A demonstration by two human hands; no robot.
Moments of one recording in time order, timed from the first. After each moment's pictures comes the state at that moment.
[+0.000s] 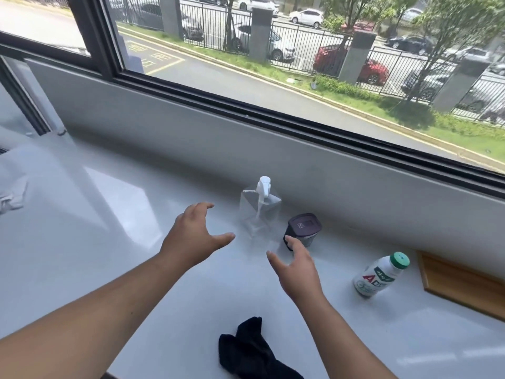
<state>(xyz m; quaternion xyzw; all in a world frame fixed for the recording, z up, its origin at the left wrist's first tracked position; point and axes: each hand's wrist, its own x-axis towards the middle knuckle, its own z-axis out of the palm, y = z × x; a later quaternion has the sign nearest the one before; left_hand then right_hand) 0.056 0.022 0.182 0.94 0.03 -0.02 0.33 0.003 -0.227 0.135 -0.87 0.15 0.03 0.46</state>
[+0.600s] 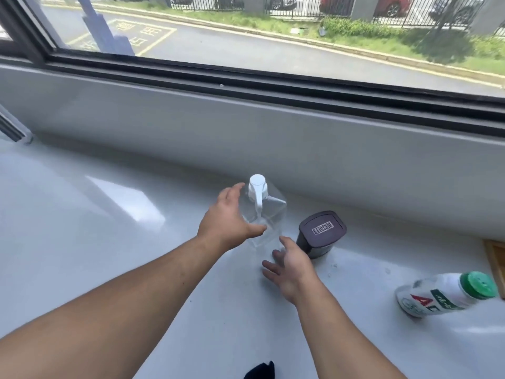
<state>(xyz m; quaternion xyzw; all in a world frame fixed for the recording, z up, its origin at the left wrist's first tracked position) 0.209 -0.074 0.108 0.96 -0.01 -0.08 0.26 0.142 -0.226 0.029 -0.43 0.42 0.20 0.77</state>
